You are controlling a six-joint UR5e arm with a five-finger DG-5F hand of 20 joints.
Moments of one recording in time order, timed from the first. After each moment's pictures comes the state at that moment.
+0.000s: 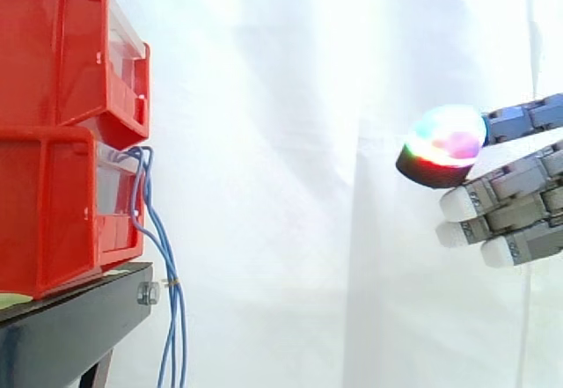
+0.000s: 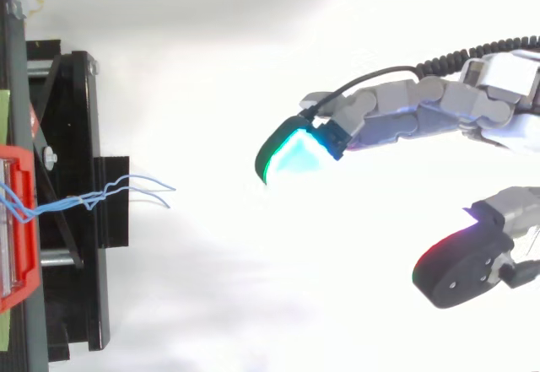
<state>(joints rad) 0.27 -1.94 -1.61 -2.77 -1.03 -0.10</state>
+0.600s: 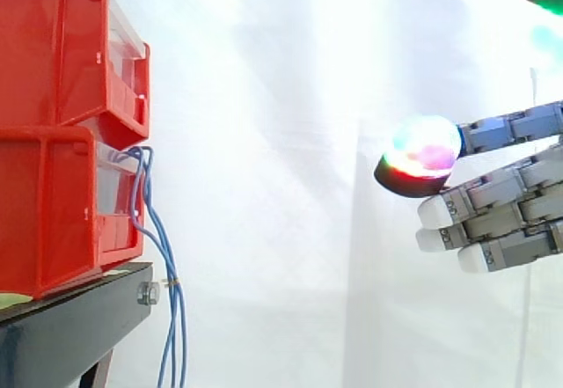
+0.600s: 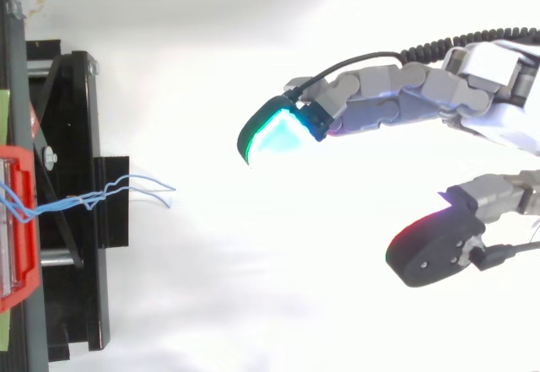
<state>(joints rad) 0.26 -1.98 -1.61 -2.69 -1.00 -0.14</state>
